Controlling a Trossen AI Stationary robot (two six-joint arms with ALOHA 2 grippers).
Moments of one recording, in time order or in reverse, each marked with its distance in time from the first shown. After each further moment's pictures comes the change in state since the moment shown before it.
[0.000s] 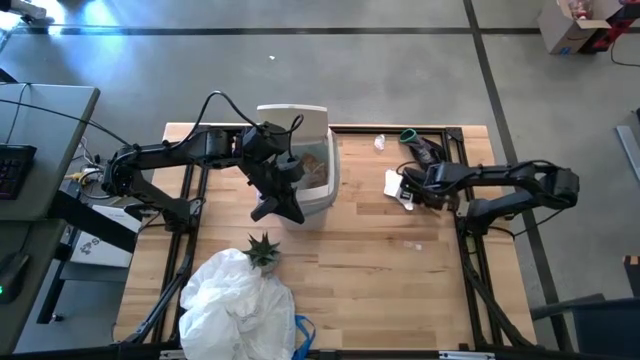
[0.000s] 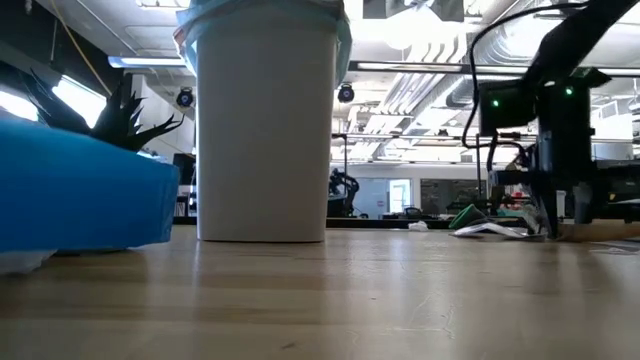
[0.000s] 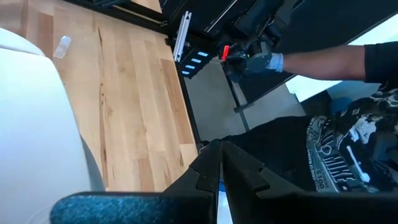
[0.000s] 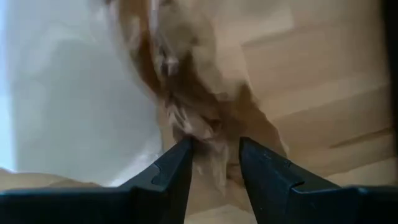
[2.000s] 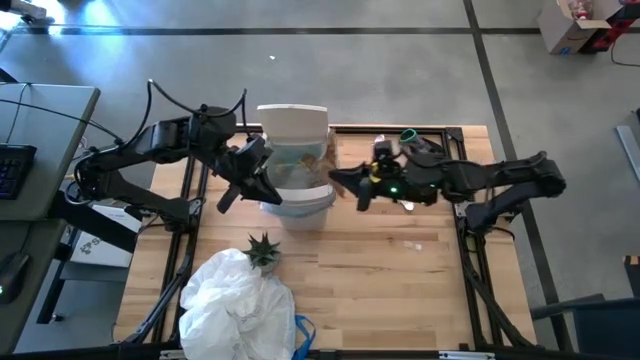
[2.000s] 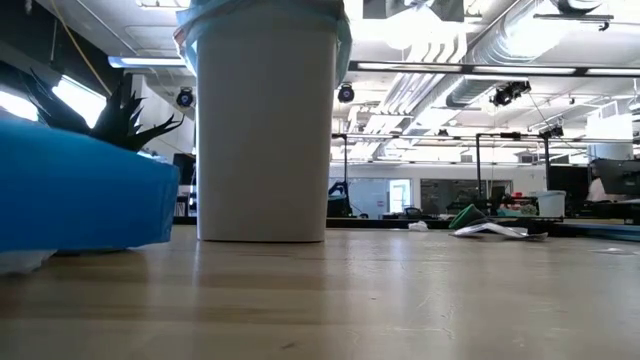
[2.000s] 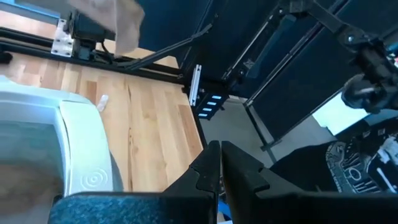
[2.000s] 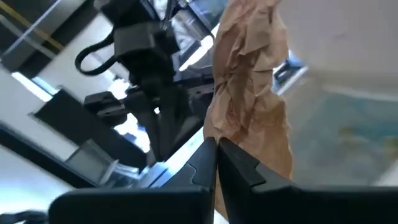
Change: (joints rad) left arm 0.004 -0.223 0.000 0.002 -0.159 -0.007; right arm 0.573 0.151 0.930 0.690 0.268 -0.691
